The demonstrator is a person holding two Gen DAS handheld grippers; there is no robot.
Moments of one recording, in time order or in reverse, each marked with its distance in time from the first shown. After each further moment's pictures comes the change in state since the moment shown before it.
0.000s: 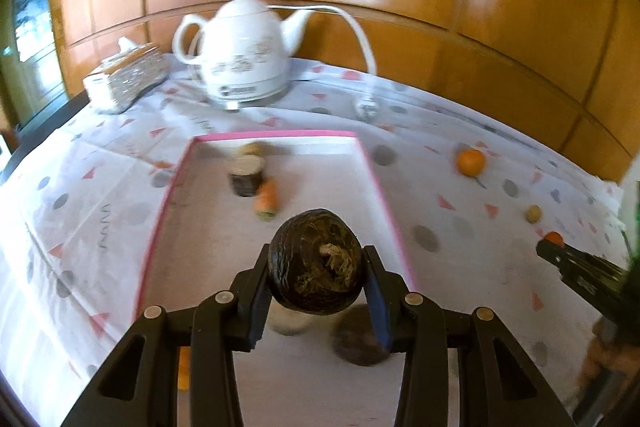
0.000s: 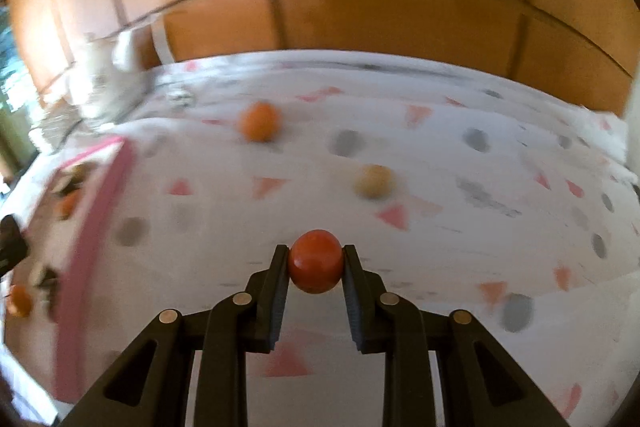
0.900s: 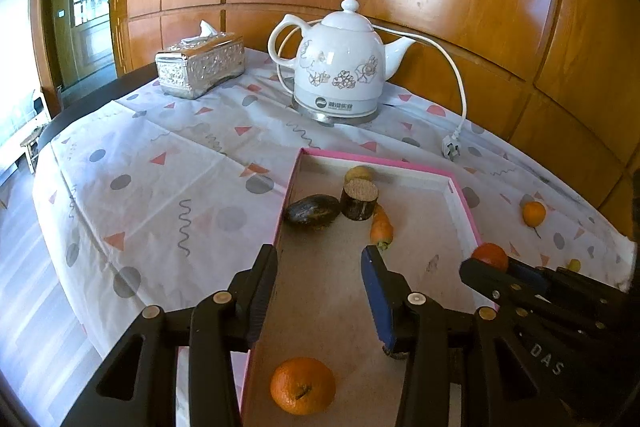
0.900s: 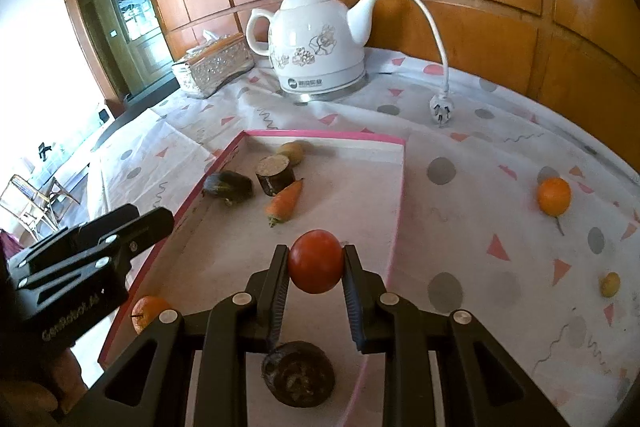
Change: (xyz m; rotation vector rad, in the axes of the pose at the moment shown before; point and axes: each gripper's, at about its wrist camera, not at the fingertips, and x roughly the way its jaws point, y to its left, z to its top) left arm -0.012 0.075 0.005 -0.154 -0.043 0.112; right arm 0.011 0.204 0.020 -0.296 0.045 0.353
